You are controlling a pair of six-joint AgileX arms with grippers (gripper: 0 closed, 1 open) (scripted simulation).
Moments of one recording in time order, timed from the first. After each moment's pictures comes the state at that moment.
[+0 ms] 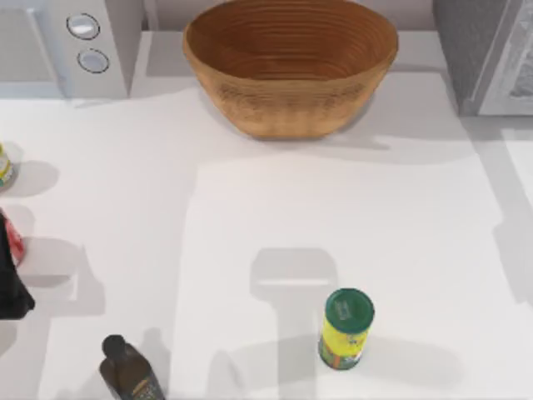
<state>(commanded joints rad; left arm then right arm) 0.00 0.00 0.00 0.00 0.00 0.00 0.08 1.95 2.41 -0.45 0.11 0.01</state>
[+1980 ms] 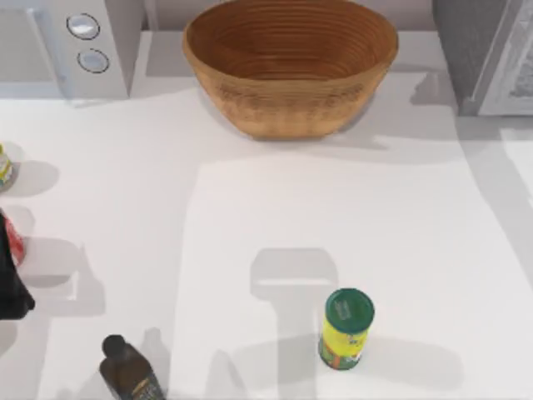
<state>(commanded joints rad) 0.00 0.00 0.00 0.00 0.00 0.00 0.17 1.45 2.15 -0.70 0.19 0.02</state>
